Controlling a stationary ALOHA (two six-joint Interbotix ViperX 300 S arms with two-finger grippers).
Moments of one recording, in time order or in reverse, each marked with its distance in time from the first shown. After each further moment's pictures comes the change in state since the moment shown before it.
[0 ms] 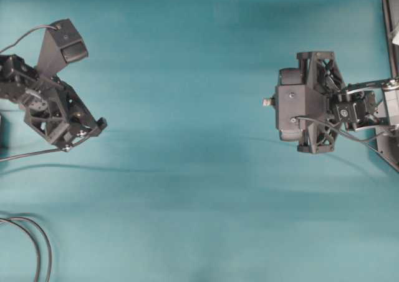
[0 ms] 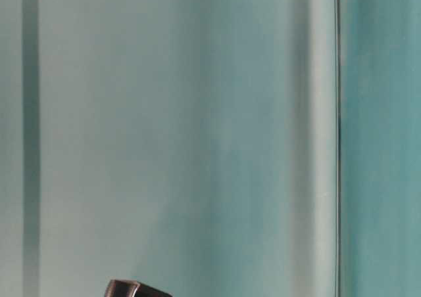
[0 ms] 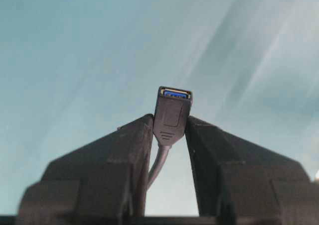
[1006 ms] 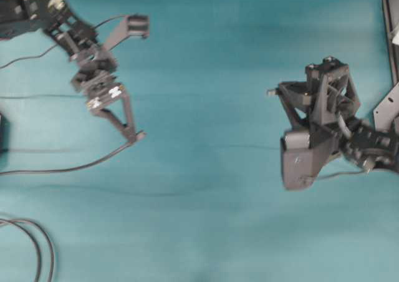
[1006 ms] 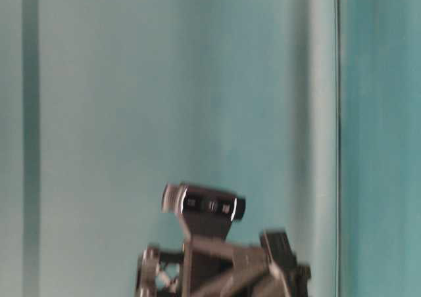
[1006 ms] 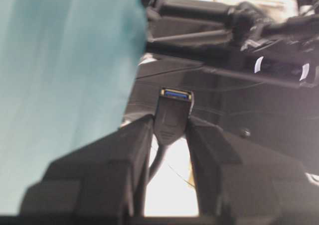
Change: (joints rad) left arm 0.293 0.520 -0.262 -0.862 0.612 0.802; right arm 0.328 0.072 -0.089 -0.538 0.448 0.213
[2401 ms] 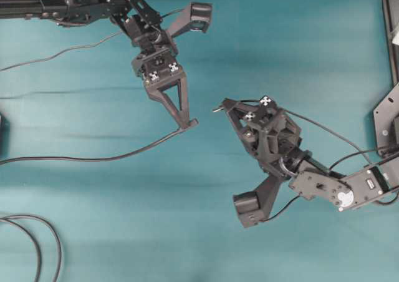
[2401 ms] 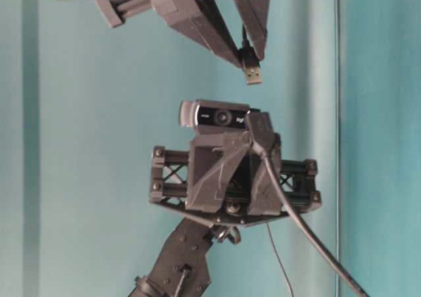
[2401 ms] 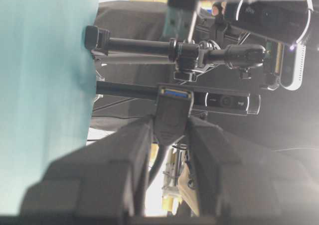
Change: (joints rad) left arm -0.034 0.302 -0.351 -0.107 0.150 -0.003; right arm 0.018 0.299 -0.071 -0.403 -0.054 0.029
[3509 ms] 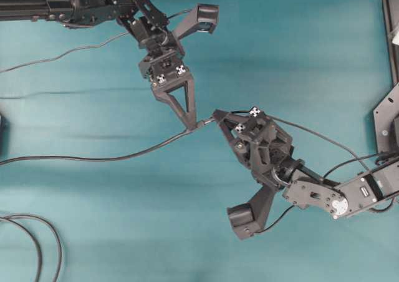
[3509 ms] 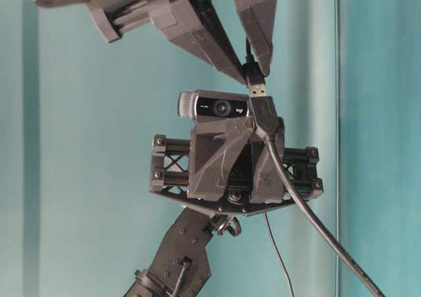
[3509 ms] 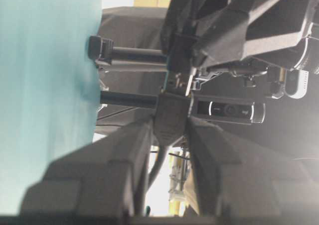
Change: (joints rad) left arm -0.011 0.012 -0.028 -0.002 -0.021 0.003; right arm 0.015 0.028 -0.041 0.000 -0.031 -0.017
